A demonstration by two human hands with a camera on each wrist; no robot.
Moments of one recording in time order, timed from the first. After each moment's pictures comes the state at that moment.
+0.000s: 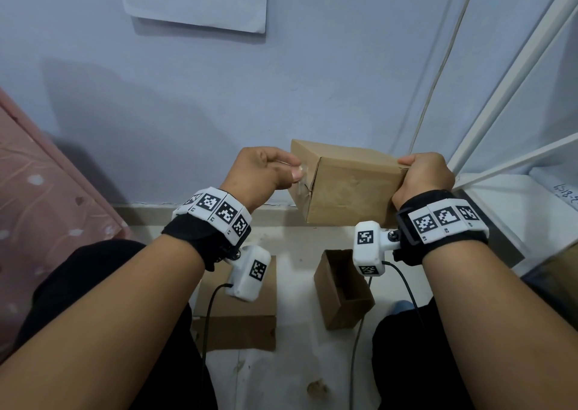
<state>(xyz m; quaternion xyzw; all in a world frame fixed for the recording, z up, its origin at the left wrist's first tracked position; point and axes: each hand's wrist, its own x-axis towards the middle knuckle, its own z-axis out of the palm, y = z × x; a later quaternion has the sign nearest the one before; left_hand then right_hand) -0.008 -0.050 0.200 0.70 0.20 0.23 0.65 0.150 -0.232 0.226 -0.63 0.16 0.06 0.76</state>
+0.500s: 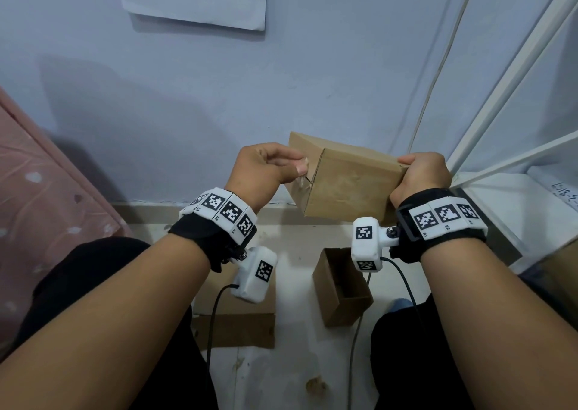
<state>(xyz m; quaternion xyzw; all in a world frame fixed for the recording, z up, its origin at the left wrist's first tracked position) -0.004 -0.058 0.197 0.67 0.18 0.28 0.66 0.150 -0.231 0.224 -0.62 0.18 0.06 0.76</state>
